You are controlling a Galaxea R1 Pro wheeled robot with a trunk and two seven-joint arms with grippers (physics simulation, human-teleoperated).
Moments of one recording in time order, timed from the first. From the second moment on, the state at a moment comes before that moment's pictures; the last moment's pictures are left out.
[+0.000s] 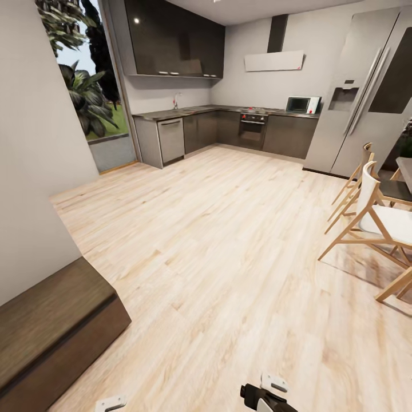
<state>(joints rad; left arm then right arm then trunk) -0.37 0.06 -0.11 -0.20 0.30 0.01 0.21 -0.49 0.13 0.17 -0.18 -0.48 0.06 -0.22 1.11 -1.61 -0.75</state>
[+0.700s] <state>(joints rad) -0.37 0.06 -0.11 -0.20 0.30 0.01 0.21 -0.49 0.12 0.17 -0.18 -0.48 0.05 -0.22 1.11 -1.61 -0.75</state>
